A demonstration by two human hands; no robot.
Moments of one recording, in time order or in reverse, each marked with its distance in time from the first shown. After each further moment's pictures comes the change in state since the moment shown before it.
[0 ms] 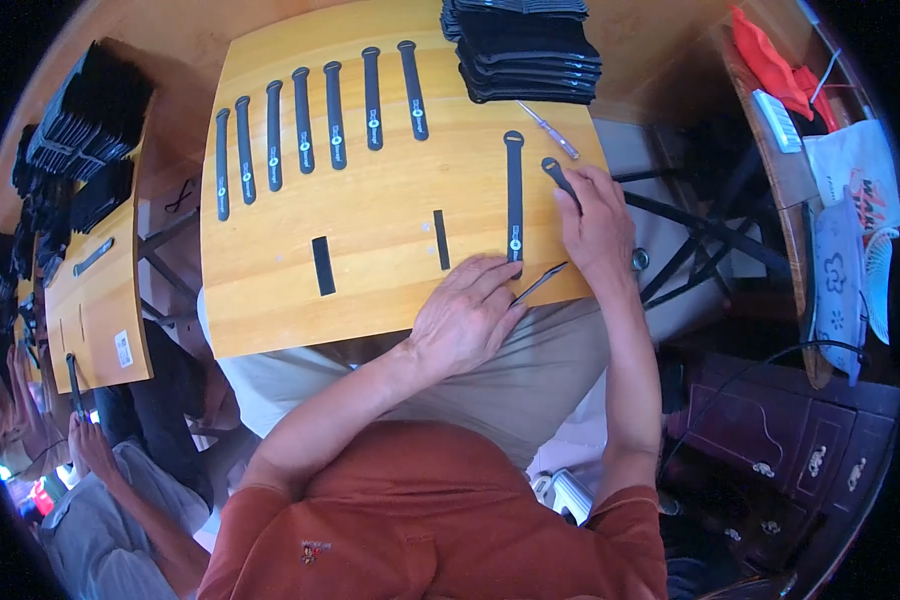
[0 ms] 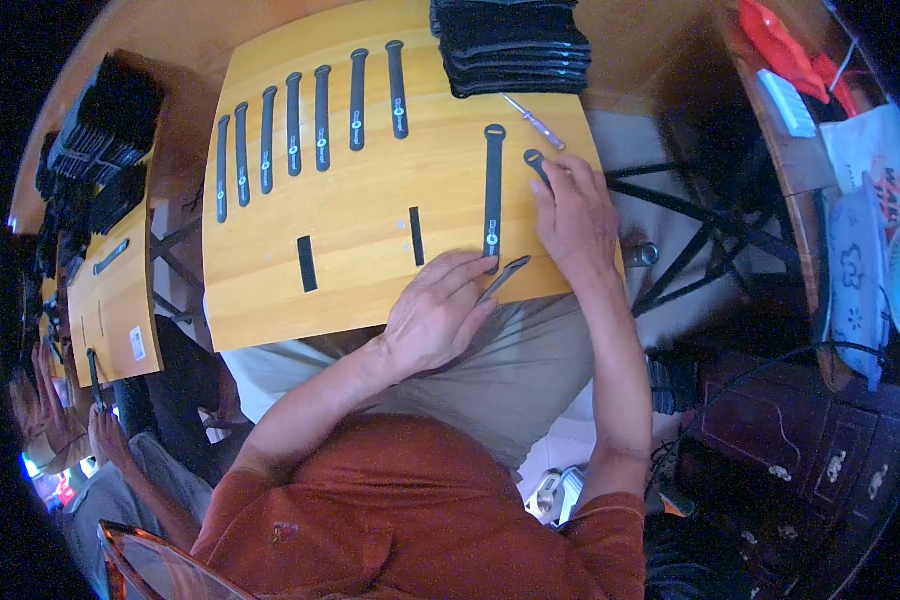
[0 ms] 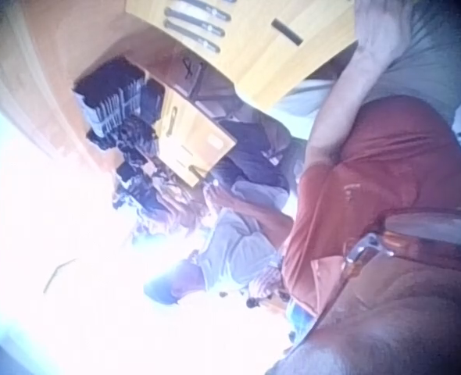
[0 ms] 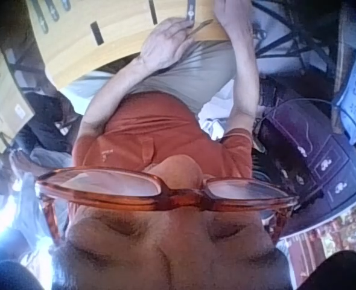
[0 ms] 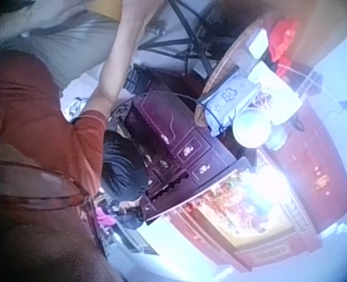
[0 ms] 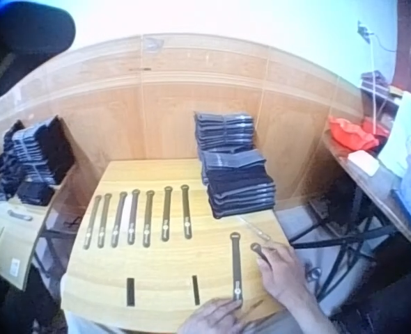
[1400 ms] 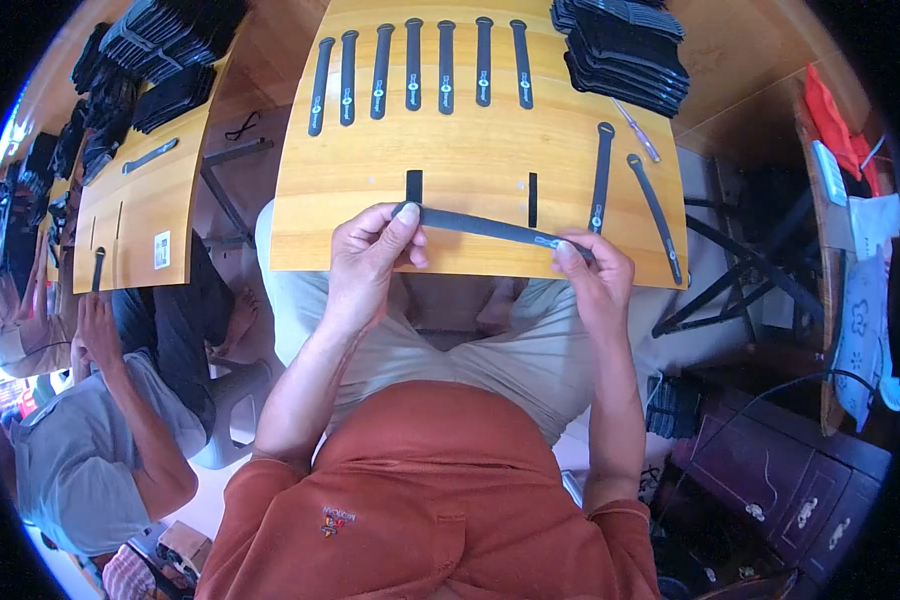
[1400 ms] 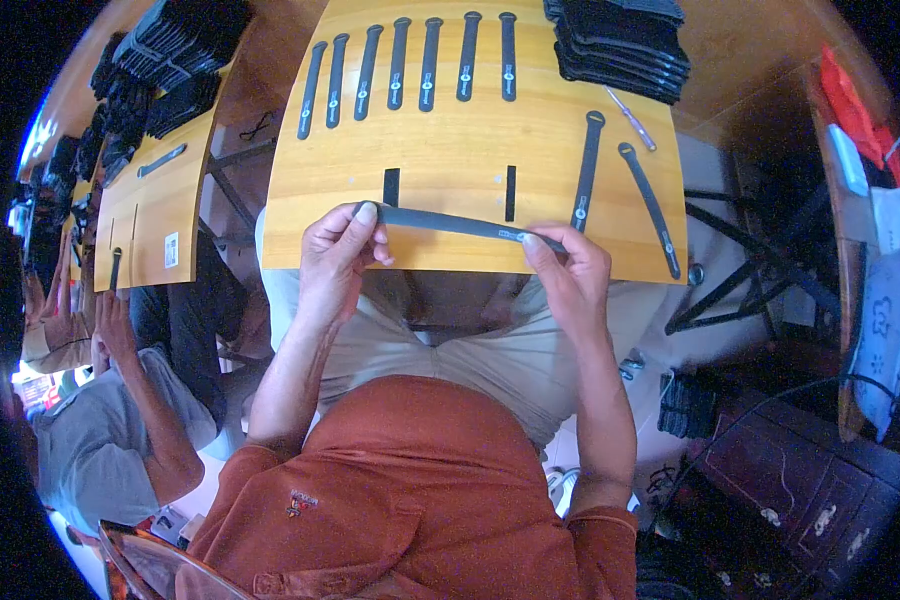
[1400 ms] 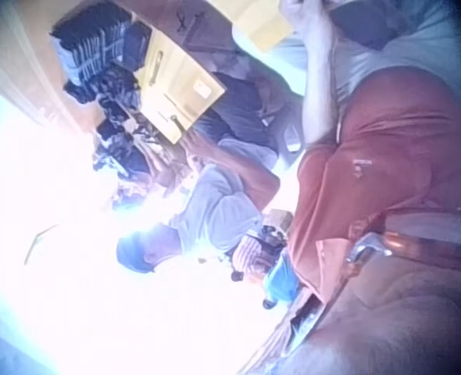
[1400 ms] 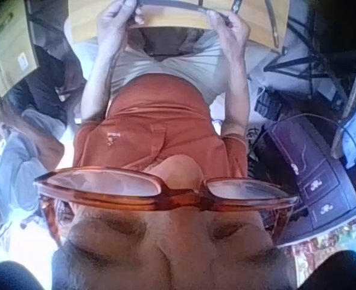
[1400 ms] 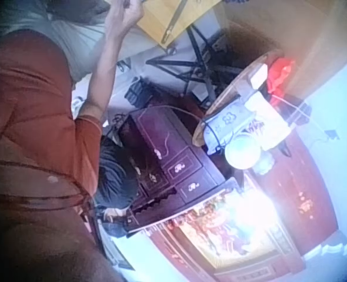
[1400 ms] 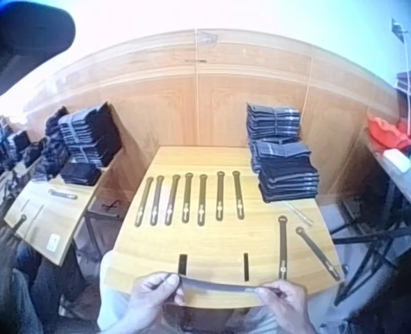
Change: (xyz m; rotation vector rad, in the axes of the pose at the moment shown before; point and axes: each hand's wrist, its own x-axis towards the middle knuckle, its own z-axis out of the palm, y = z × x) left_hand -0.099 -0.024 -0.113 -1.124 0.598 -0.713; right_hand -0.075 -0.105 0.013 1.201 -0.182 0.379
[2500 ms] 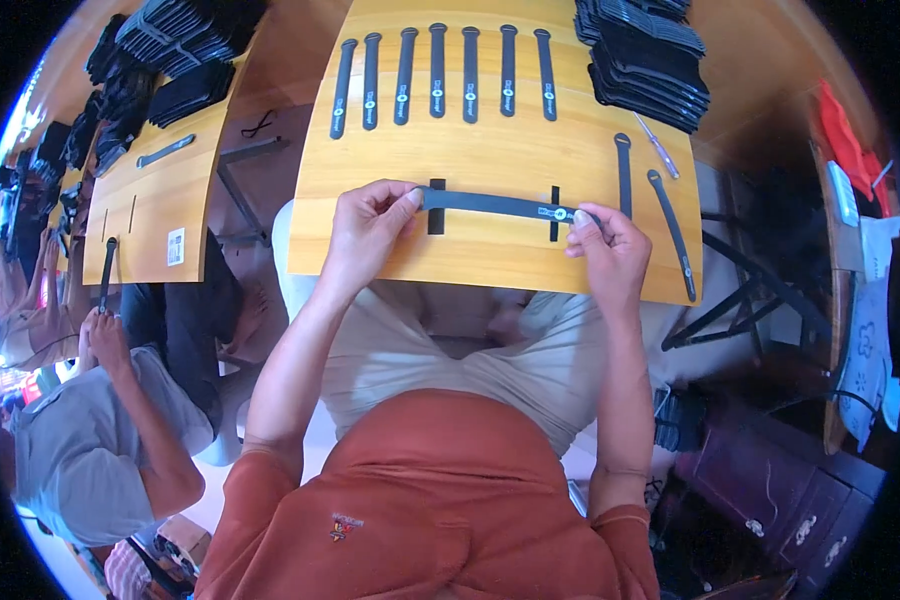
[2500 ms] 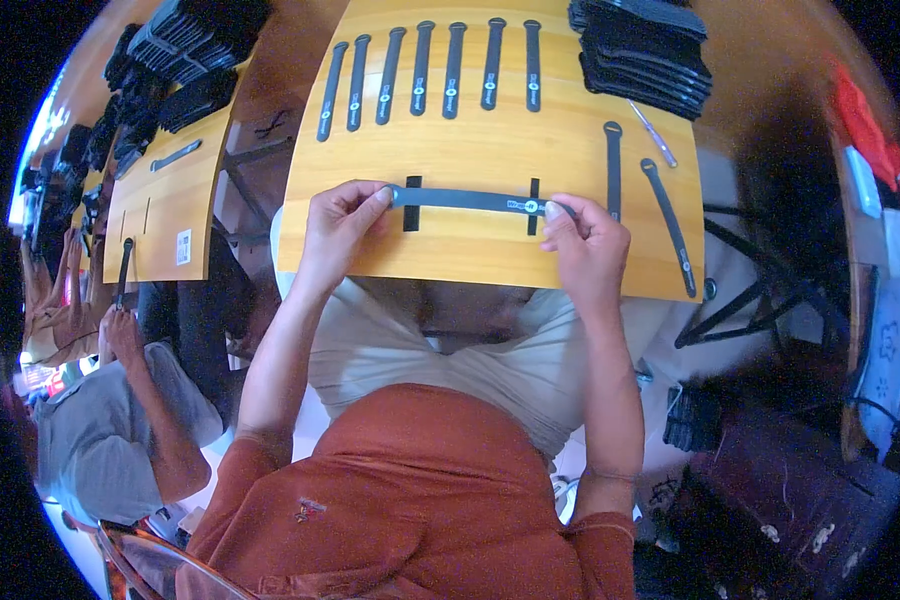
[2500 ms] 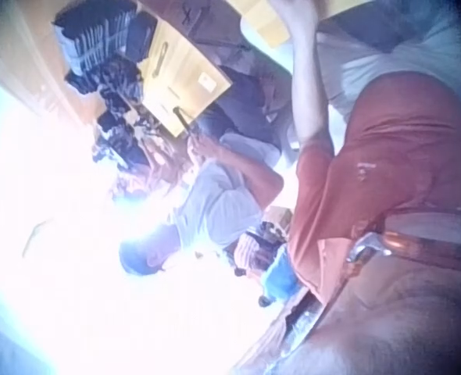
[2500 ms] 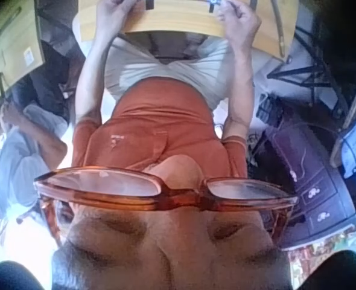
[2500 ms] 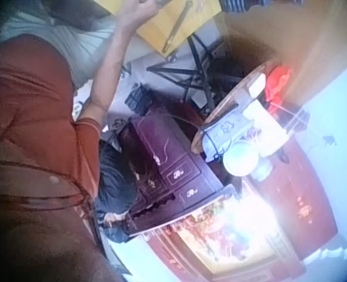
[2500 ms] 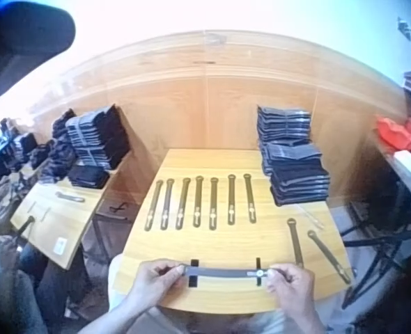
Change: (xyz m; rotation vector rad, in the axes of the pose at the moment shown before) left_hand 0.046 0.010 -0.039 0.555 0.038 0.087; right_hand 0.044 0.000 0.015 -0.104 0.096 0.034
